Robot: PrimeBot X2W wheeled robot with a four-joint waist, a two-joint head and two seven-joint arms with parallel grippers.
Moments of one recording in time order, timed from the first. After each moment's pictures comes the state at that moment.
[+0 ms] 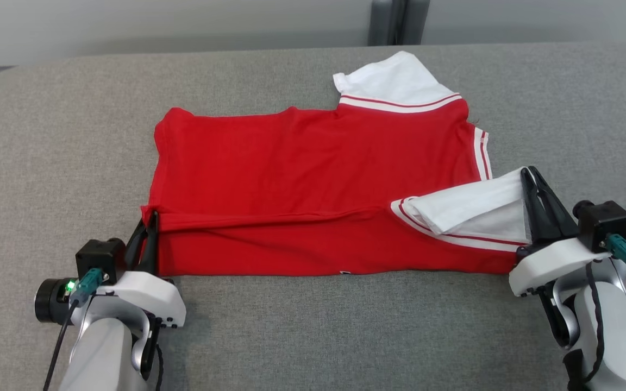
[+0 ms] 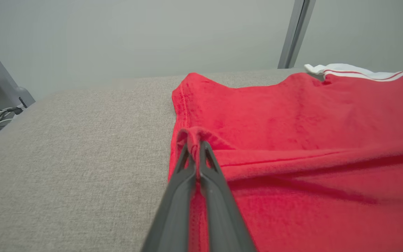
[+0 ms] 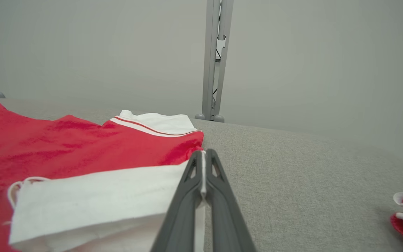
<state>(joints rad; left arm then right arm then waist) -0.36 0.05 0.03 0.63 -0.05 -0.06 -0.26 -0.40 -0.10 0.03 0.50 0.04 0.13 -0.26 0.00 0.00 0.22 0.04</state>
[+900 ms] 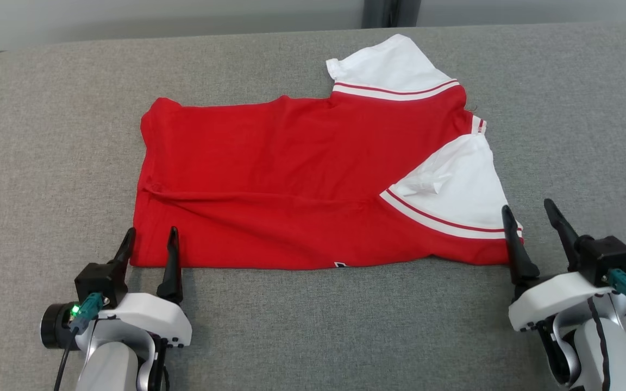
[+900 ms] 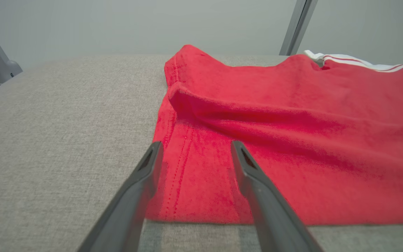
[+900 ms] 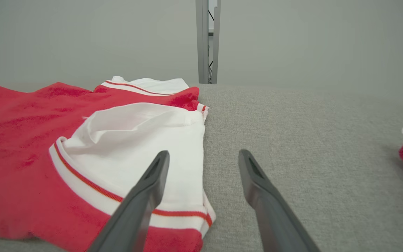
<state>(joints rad) -0.29 0.05 -0.01 0.55 -0.14 -0.02 -0.26 -0.33 -0.10 0.05 0.48 0.11 0.13 -0.26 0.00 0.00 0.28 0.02</state>
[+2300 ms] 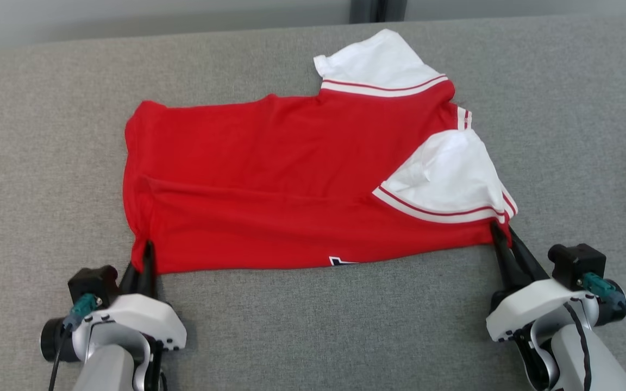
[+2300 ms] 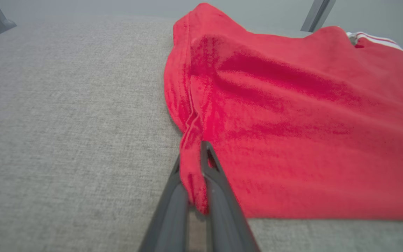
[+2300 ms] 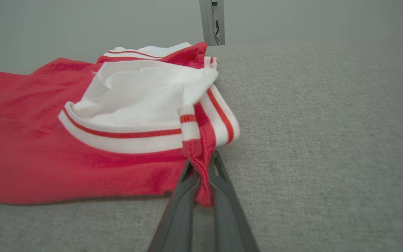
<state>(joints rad) -0.33 0.05 0.00 0.71 -0.22 -0.01 -0.27 -0.34 -0.08 0.12 0.60 0.22 0.13 -0.26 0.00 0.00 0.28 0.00</state>
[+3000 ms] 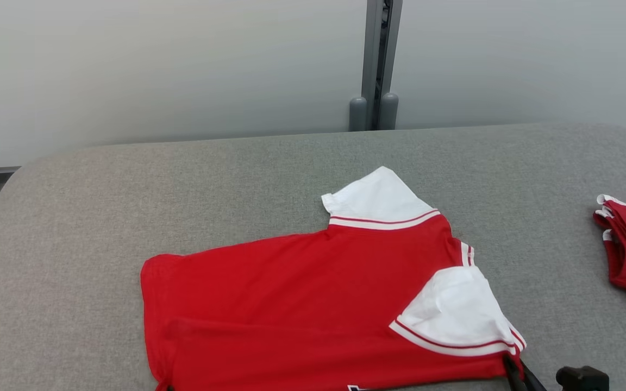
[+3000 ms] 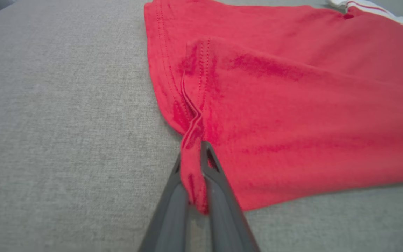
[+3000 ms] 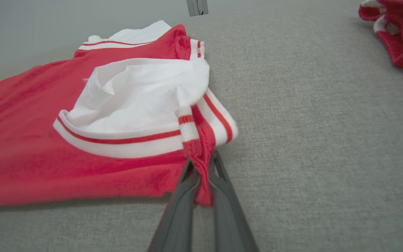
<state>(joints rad) 0.03 0.05 -0.05 0.68 -0.19 -0.02 -0.26 -0.04 -0.08 0.12 0.65 0.28 0.13 -0.26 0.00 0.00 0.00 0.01</state>
